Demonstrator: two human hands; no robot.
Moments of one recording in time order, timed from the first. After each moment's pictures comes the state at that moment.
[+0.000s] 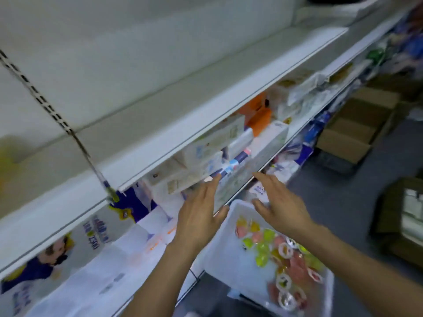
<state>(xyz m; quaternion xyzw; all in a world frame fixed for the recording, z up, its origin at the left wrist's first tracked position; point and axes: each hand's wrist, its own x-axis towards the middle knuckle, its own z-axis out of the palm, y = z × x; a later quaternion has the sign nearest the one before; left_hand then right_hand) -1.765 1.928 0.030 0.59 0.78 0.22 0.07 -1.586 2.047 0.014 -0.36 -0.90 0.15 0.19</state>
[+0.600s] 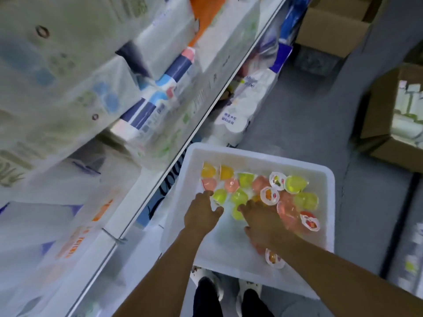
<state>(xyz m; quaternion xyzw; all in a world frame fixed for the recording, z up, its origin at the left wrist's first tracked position) -1.720 2.018 -0.306 0.47 0.79 0.03 0.40 -1.547 2.052 -0.297 -0.42 -0.85 0.20 -0.24</state>
